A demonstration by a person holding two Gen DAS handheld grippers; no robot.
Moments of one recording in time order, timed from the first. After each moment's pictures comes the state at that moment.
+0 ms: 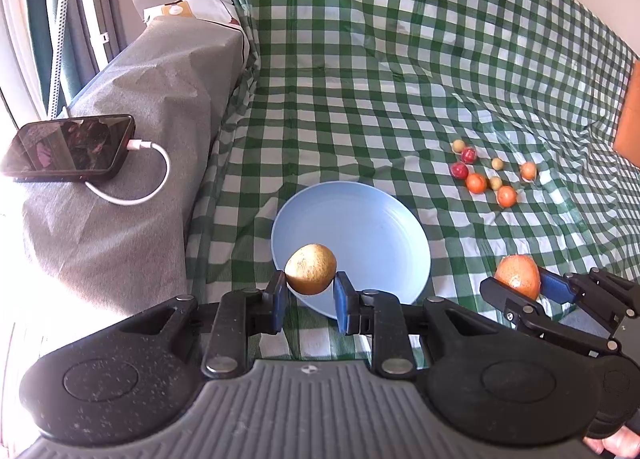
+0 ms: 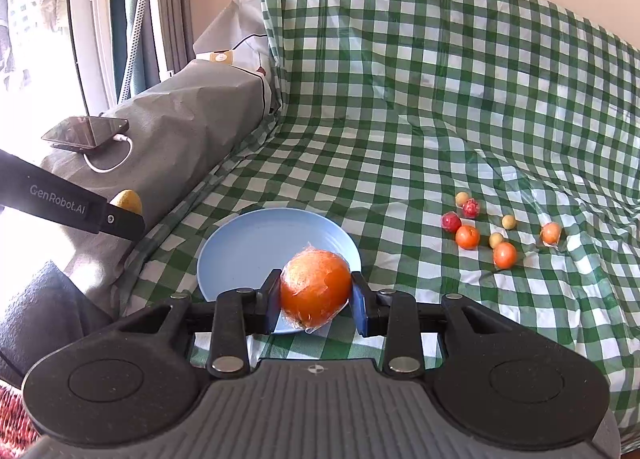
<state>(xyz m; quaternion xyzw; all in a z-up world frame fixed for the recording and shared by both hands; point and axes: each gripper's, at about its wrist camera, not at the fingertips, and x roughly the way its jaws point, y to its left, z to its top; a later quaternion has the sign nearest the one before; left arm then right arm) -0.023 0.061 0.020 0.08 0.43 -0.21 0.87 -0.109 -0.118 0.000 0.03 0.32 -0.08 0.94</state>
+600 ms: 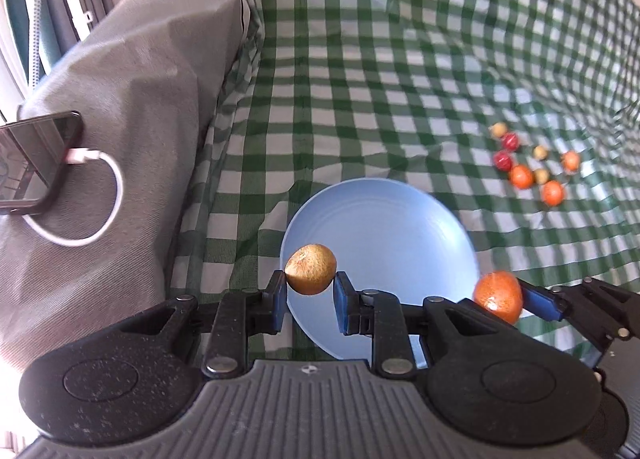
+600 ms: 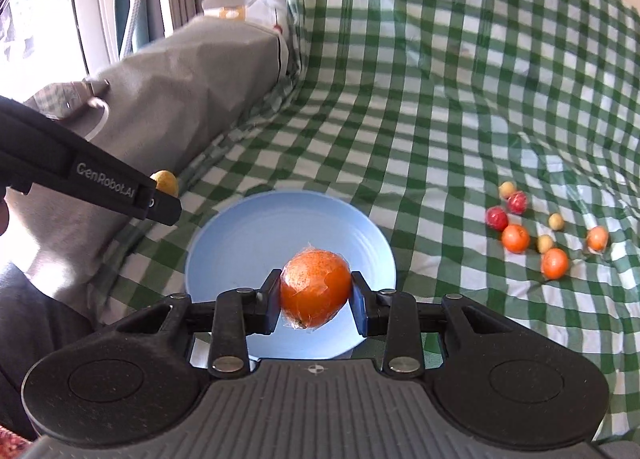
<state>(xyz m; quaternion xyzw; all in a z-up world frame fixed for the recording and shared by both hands) 0.057 0.026 -0.035 0.11 0.47 -0.19 0.85 -0.029 -0.121 -0.038 0.02 0.38 -0.05 0.92</state>
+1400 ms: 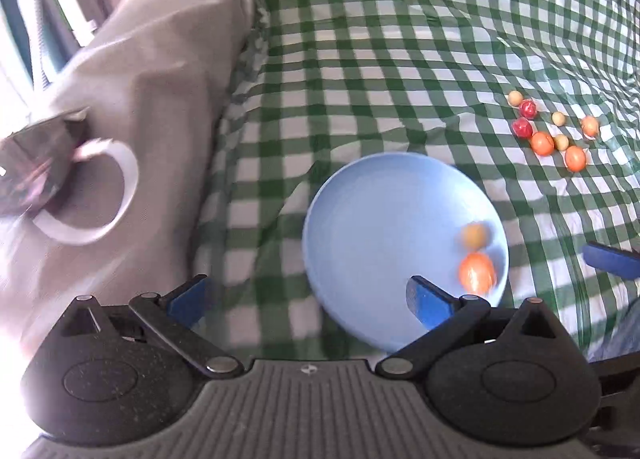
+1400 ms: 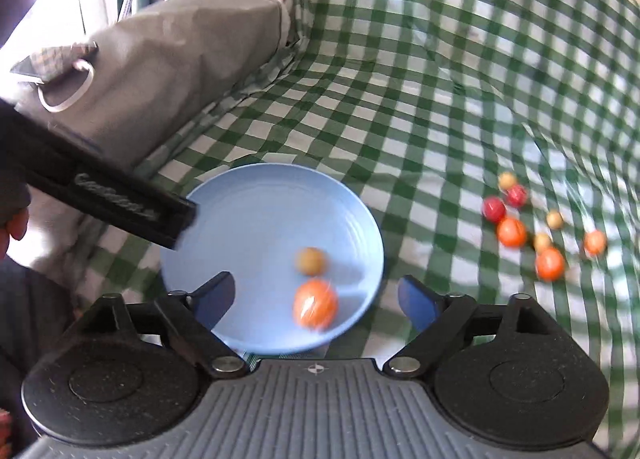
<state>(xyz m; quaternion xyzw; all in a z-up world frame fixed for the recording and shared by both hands) 0.036 0.037 -0.038 0.16 0.47 -0.17 0.85 -0.034 -0.130 -0.037 0.00 0.42 -0.05 0.91</state>
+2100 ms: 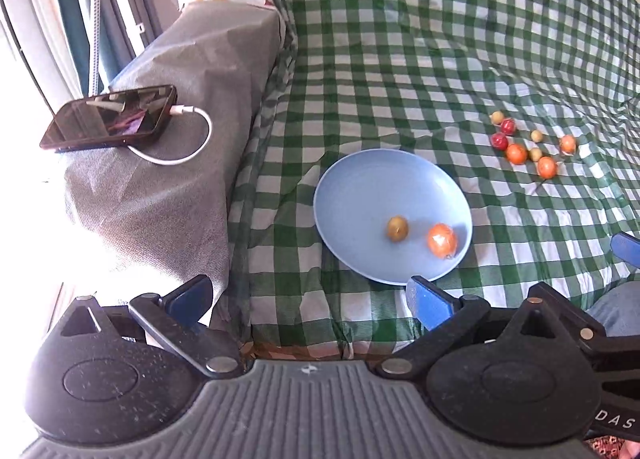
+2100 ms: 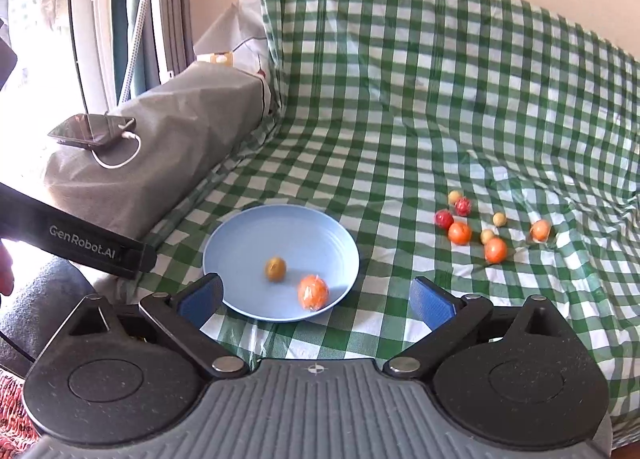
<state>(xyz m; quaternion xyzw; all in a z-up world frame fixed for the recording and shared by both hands) -0.051 0.070 0.009 0.12 0.44 -0.15 0.88 -0.135 -0.110 0.016 0.02 0.32 -0.09 0.94</state>
